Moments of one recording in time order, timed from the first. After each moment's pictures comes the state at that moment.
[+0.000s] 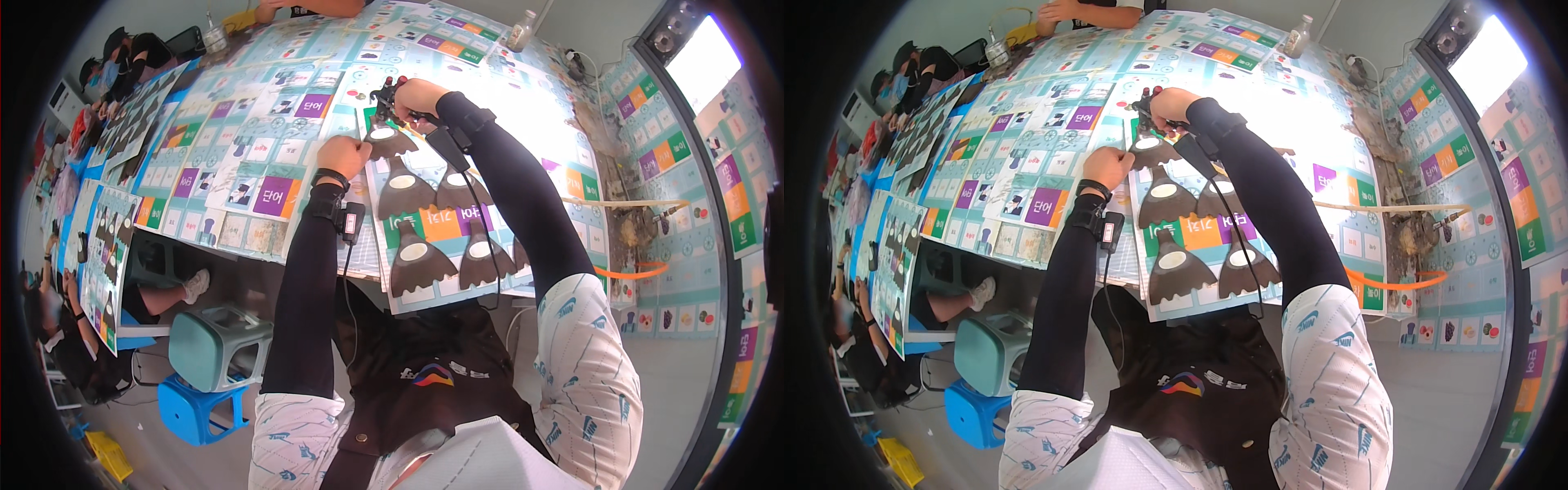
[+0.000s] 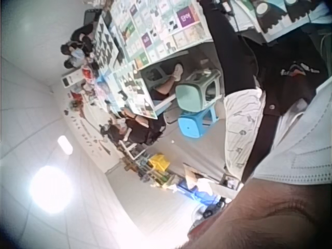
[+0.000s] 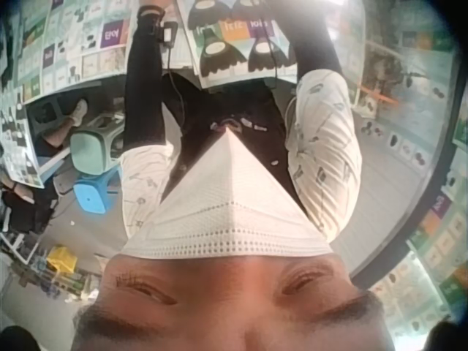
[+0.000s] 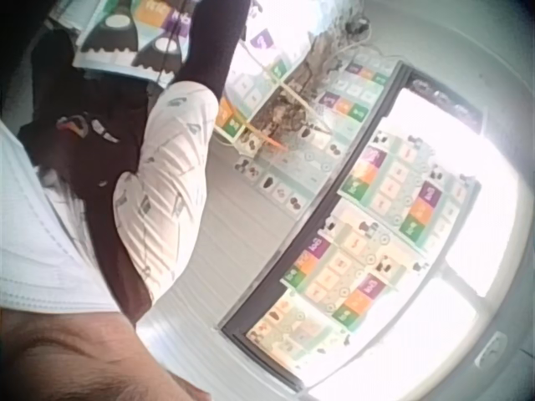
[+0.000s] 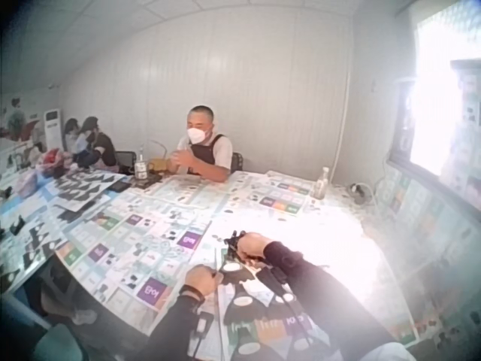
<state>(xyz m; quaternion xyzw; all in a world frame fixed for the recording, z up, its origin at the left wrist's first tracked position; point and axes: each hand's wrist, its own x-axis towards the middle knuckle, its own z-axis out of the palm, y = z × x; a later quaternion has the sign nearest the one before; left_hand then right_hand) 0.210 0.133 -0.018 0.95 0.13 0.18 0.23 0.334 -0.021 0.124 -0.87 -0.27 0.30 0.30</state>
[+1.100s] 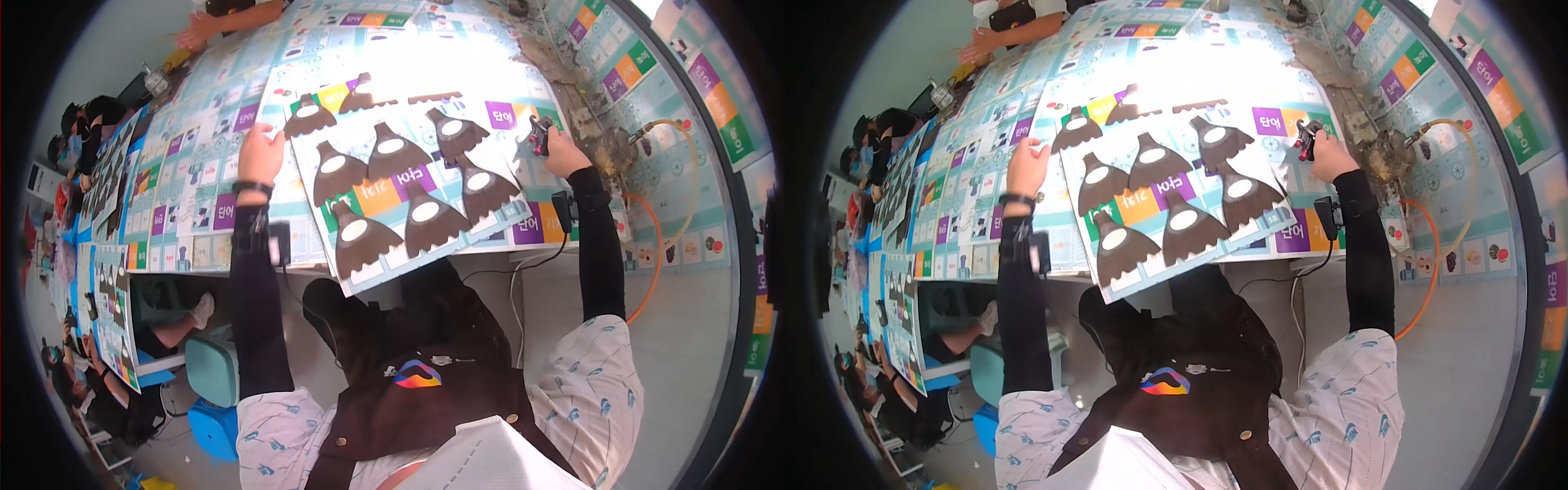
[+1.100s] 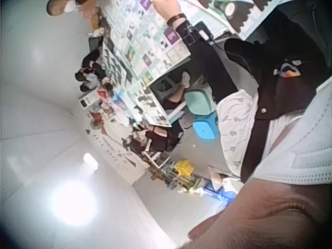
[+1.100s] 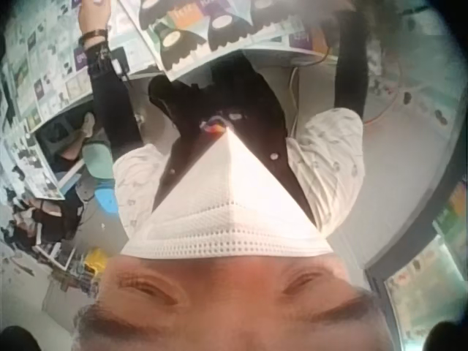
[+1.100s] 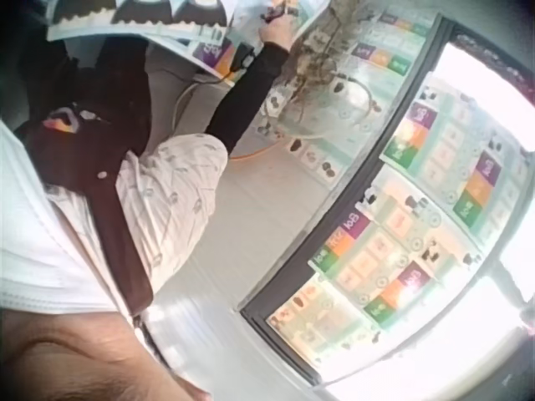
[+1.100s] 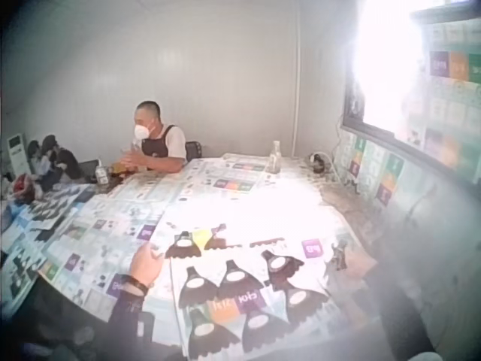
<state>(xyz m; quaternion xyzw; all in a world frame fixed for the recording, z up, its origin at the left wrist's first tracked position) 0.185 0.122 0.037 0.94 0.16 0.23 0.22 0.289 -0.455 0.037 -0.99 -0.15 0.01 0.06</state>
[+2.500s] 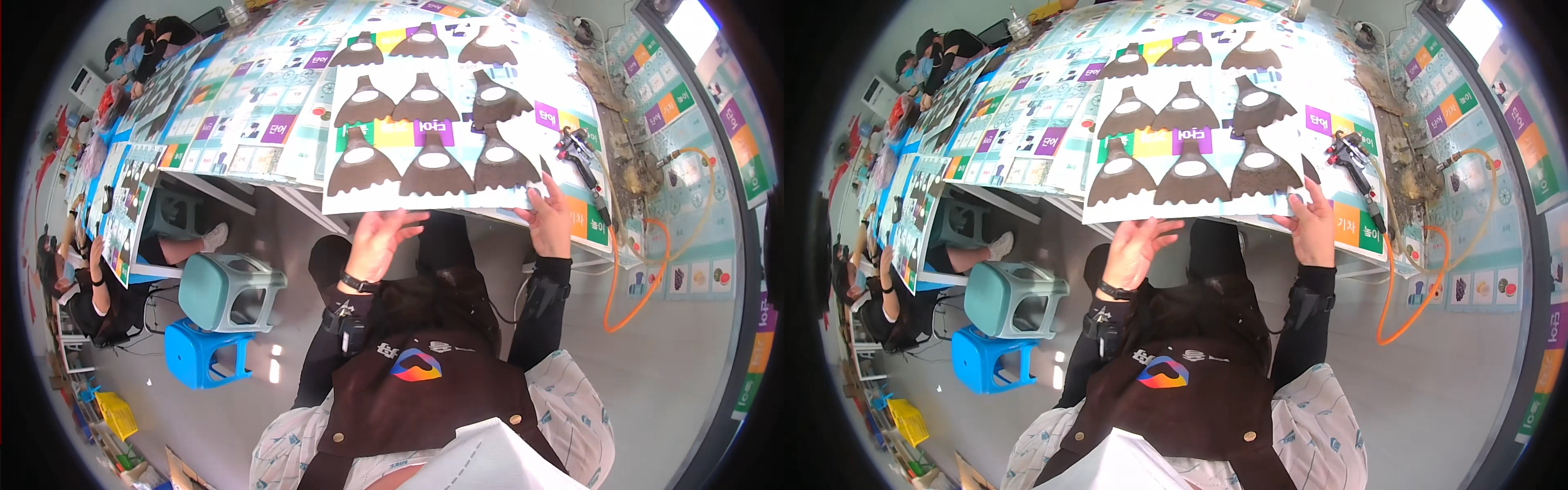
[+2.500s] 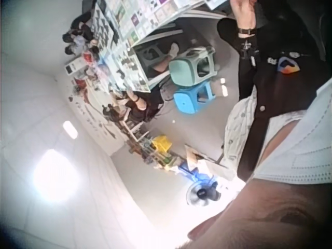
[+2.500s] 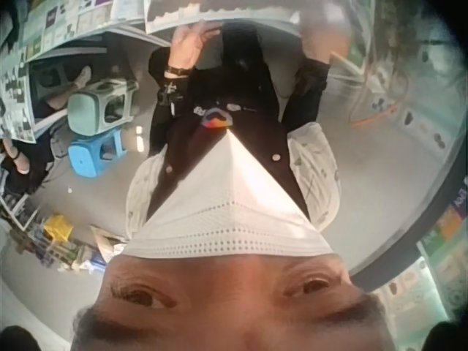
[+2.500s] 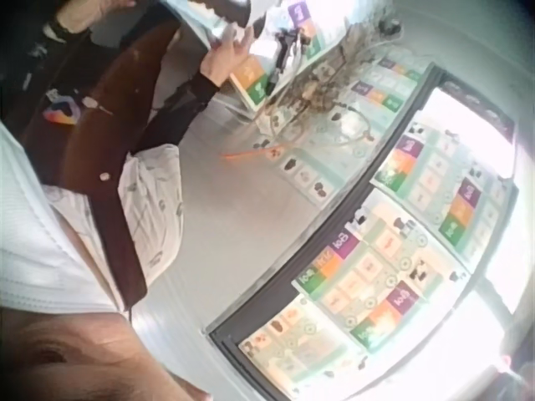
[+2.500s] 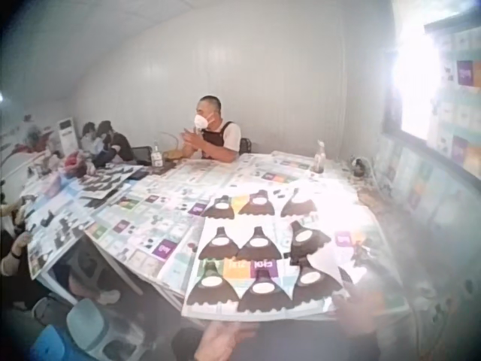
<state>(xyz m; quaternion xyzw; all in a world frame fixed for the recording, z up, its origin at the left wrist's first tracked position) -0.049 -0.110 -0.005 0.42 0.07 0.10 0.90 0.105 -0.374 0.003 -0.57 -0.03 0.11 0.82</state>
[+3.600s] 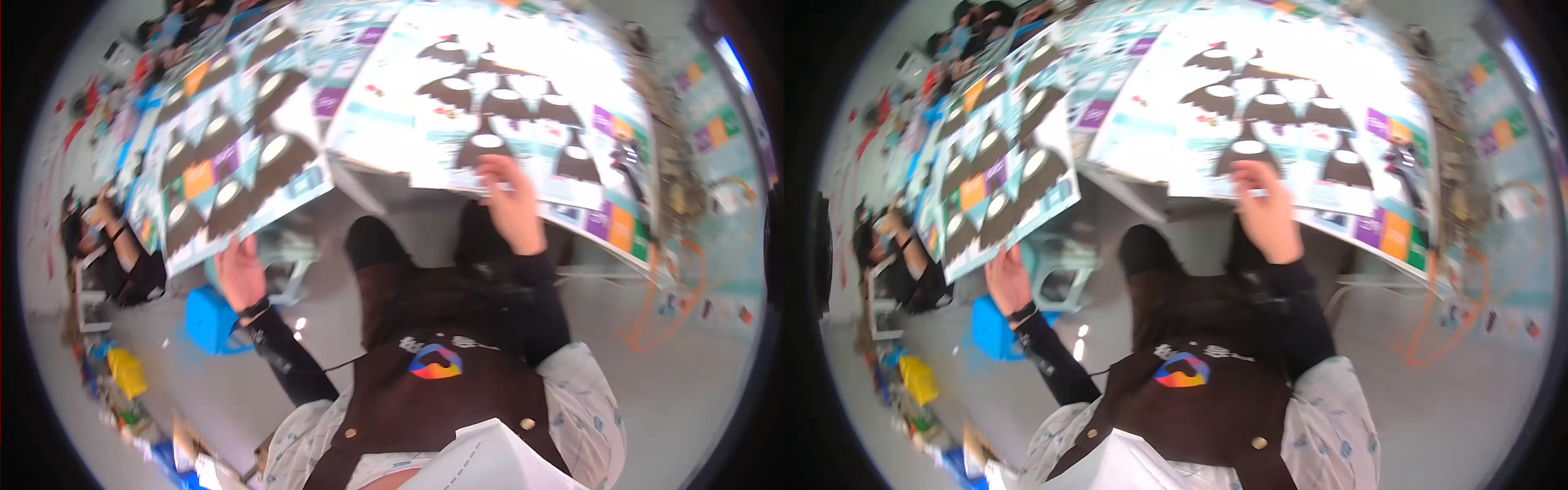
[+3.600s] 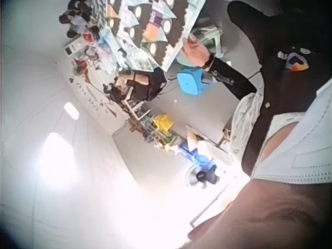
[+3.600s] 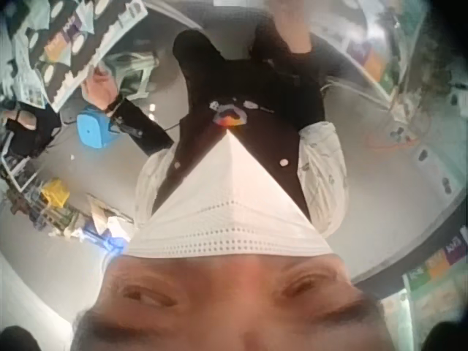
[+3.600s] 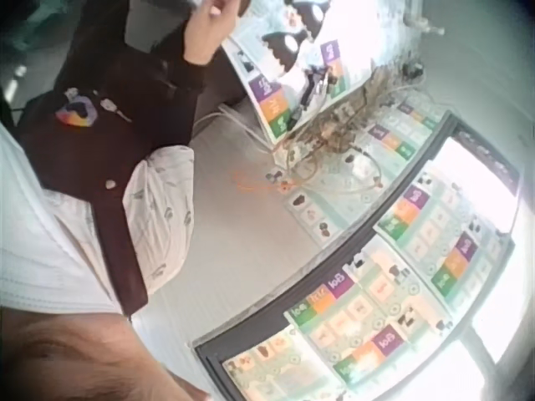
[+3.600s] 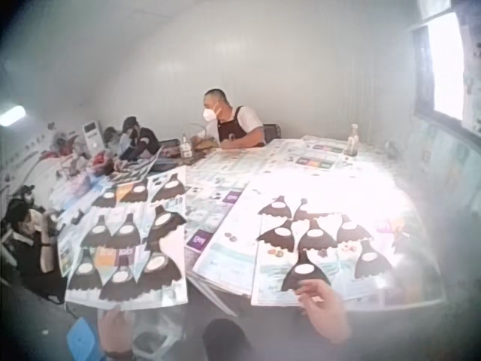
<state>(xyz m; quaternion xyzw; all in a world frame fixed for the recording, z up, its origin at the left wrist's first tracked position) -0.235 0.081 0.042 0.44 0.16 0.50 0.73 0.065 -0.225 0.002 -0.70 -0.25 0.08 0.66</state>
